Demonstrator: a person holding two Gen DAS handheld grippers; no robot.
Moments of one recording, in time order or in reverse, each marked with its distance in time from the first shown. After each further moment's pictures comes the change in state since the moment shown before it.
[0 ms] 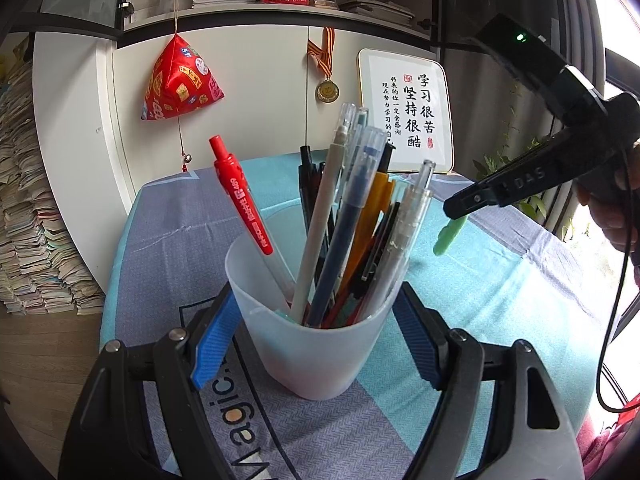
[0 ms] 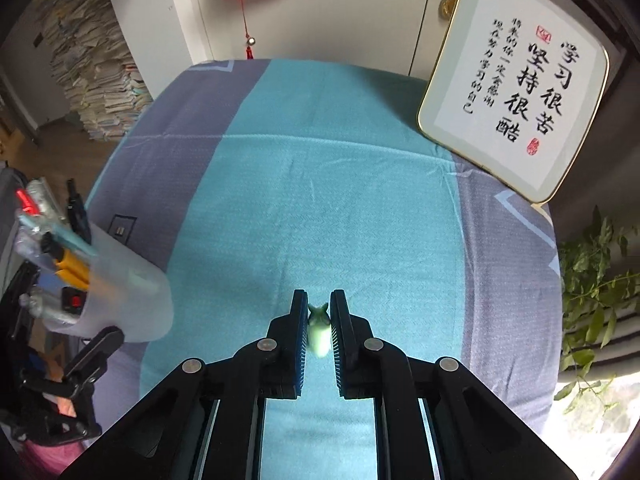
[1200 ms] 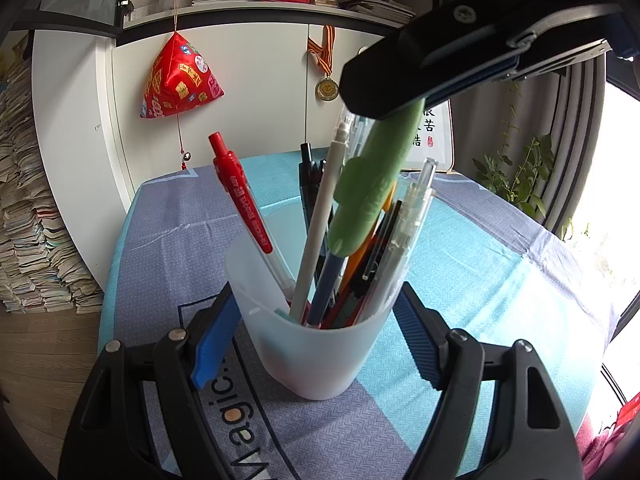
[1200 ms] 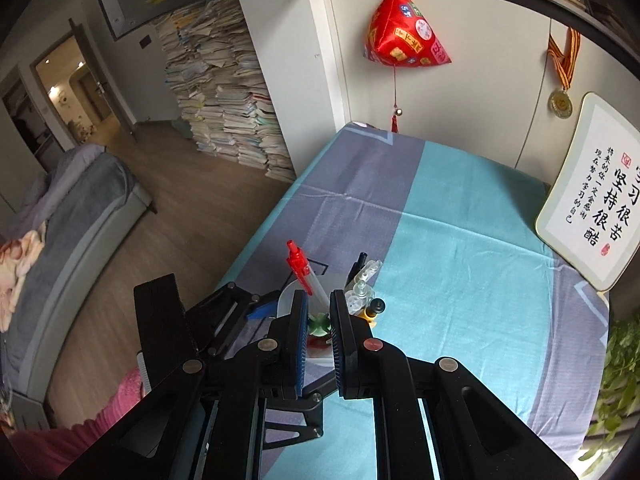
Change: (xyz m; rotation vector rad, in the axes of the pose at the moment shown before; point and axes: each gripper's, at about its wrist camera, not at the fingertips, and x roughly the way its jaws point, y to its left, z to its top) left arm 0.001 -0.001 0.000 -0.002 0.005 -0.001; right arm -0.071 0.107 0.026 -0.166 -0.127 0.302
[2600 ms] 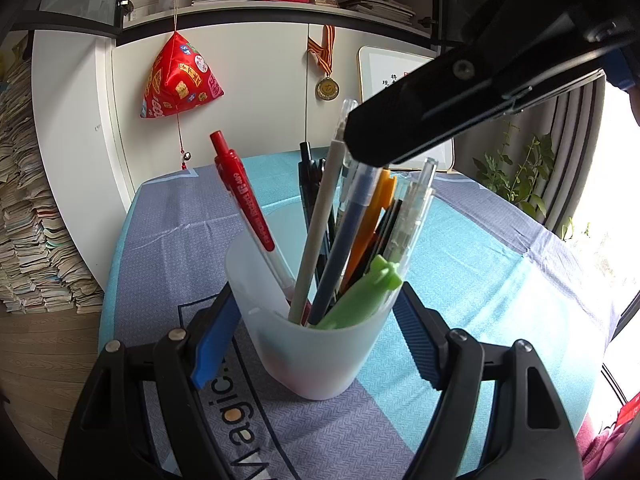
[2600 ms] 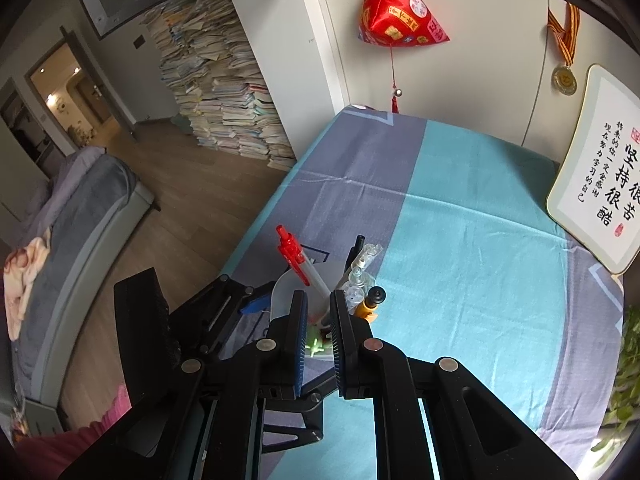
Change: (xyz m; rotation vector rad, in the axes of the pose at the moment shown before) left arm 0.000 -0.001 -0.001 0.000 0.001 0.000; right arm 0.012 -0.013 -0.011 0.043 0.029 0.035
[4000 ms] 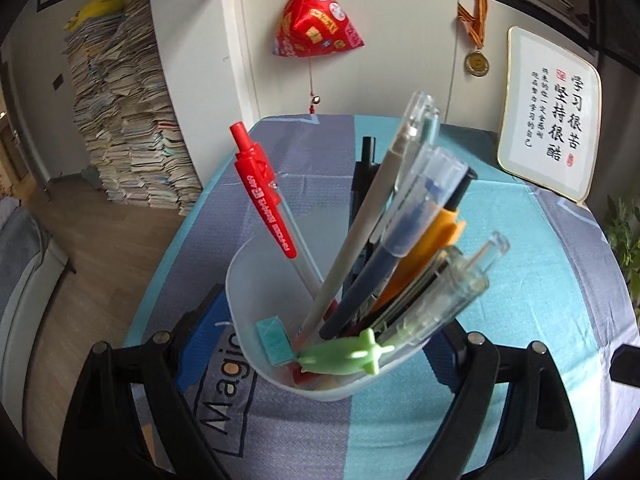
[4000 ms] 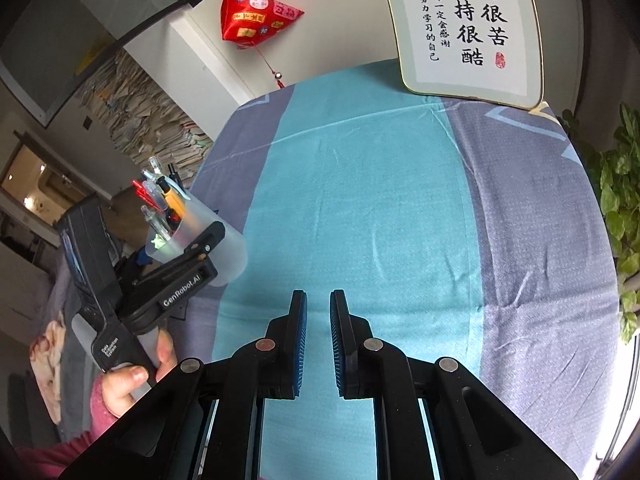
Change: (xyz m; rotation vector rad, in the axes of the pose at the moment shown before) left arm 0.030 -0.025 0.026 -0.319 0.205 0.547; right arm -0.040 -0.141 -0.122 0.353 -0.047 0.025
